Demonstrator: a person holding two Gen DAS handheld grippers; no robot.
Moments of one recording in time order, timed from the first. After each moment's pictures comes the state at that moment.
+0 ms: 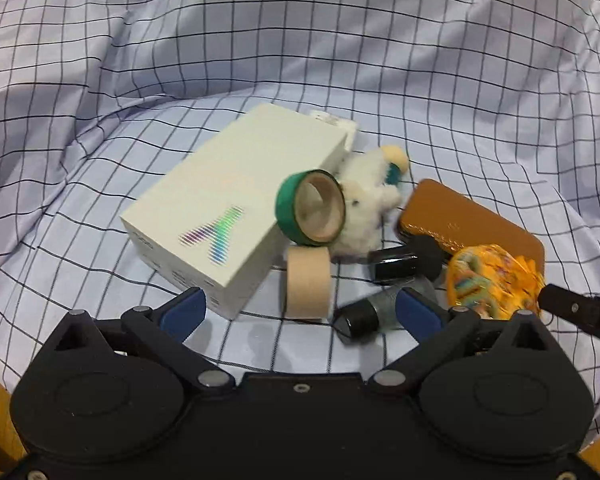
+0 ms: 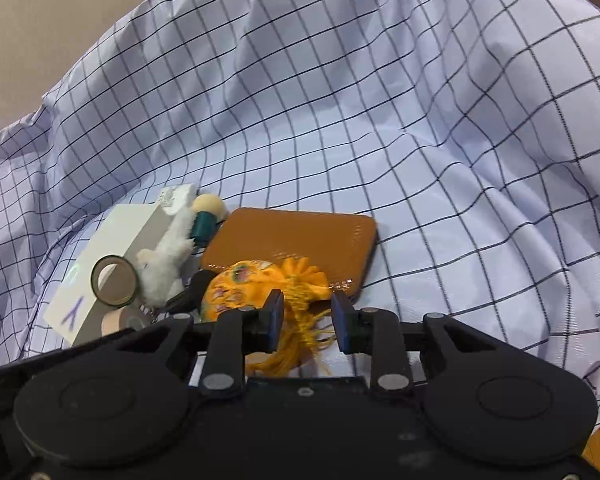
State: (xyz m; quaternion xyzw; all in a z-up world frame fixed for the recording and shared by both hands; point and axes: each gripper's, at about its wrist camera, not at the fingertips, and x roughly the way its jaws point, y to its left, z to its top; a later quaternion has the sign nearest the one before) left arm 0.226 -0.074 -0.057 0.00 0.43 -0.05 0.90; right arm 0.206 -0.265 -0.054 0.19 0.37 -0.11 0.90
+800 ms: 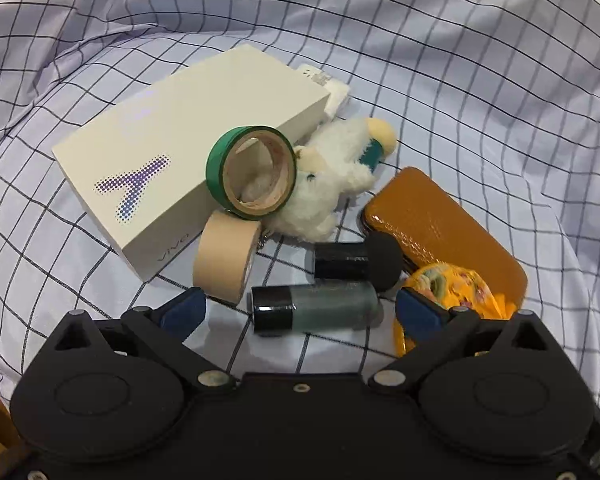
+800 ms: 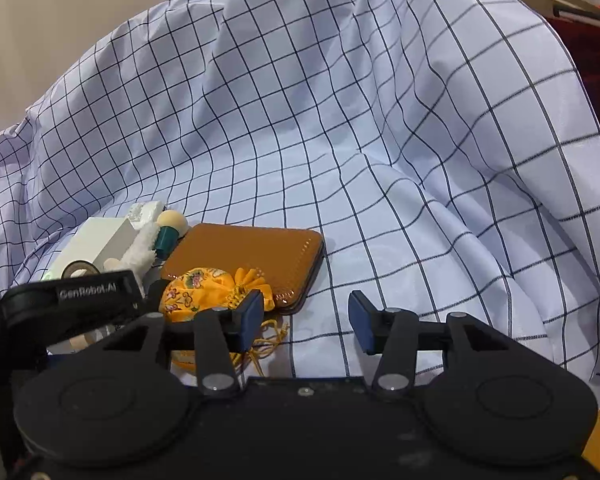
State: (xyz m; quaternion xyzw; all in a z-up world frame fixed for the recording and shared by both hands) left arm 0.254 -0.105 -0.073 -0.10 0.50 -0.01 0.86; right arm 0.179 -0.281 -0.056 0.17 0.34 -0.15 0.91
